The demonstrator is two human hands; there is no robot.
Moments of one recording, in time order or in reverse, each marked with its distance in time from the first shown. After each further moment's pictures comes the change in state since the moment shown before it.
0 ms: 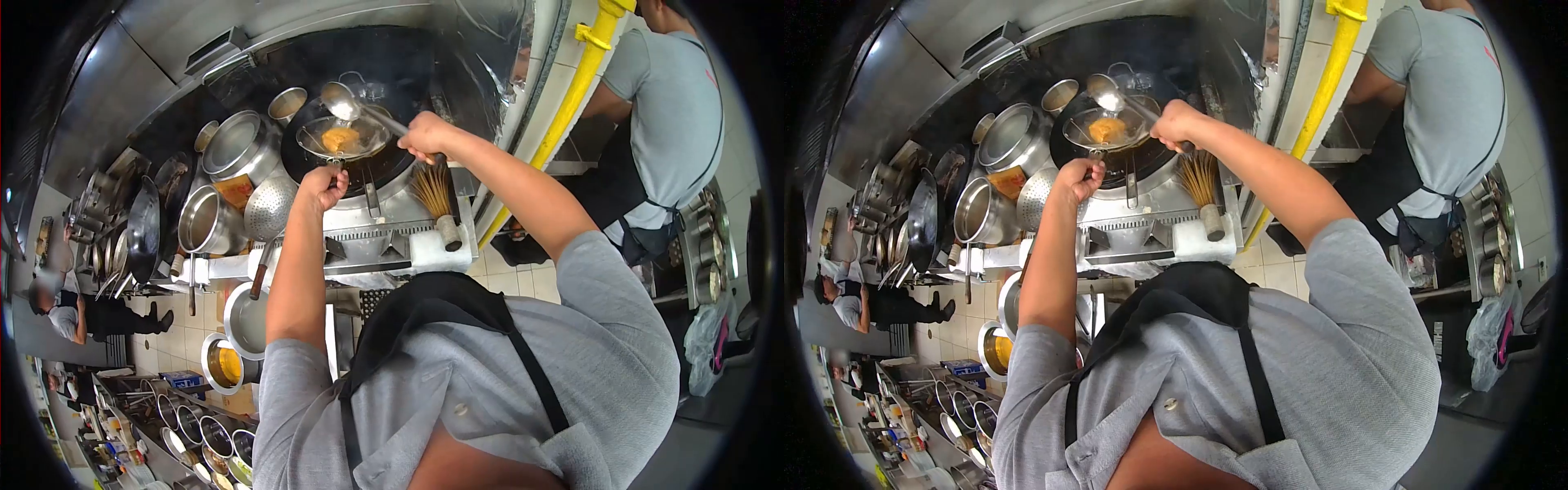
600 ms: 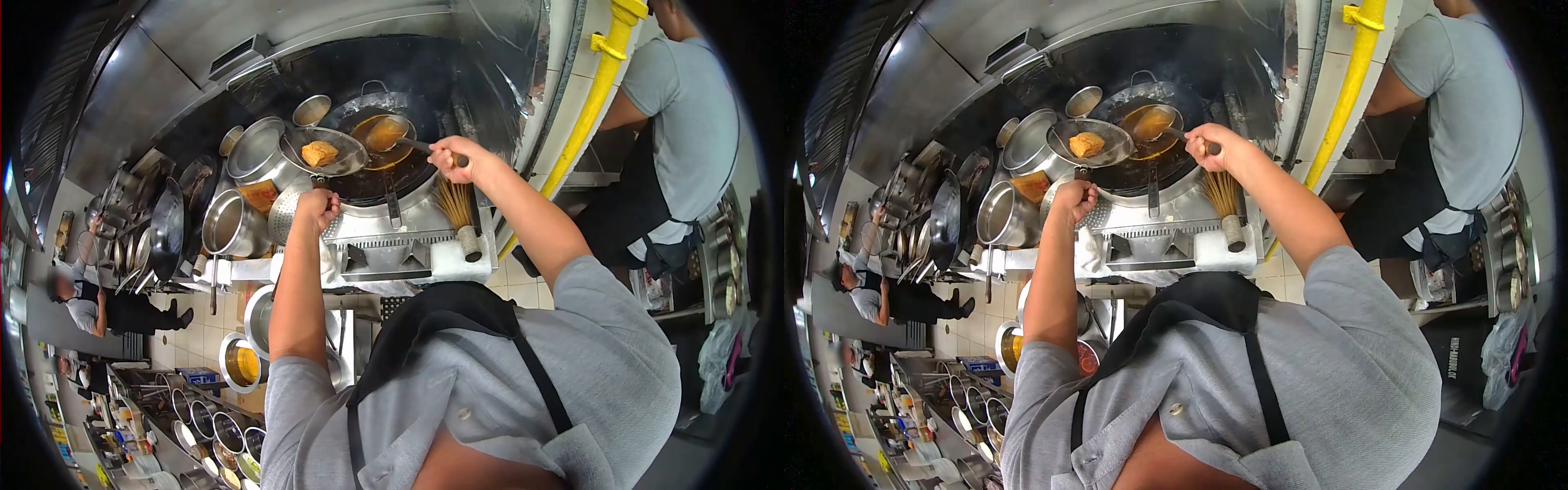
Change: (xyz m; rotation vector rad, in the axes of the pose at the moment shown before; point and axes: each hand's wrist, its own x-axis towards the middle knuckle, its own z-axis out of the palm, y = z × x) left_hand -0.038 0.019 -0.034 0.279 0.268 0.171; right_hand 0.036 0.052 -0.005 1.400 -0.389 0.478
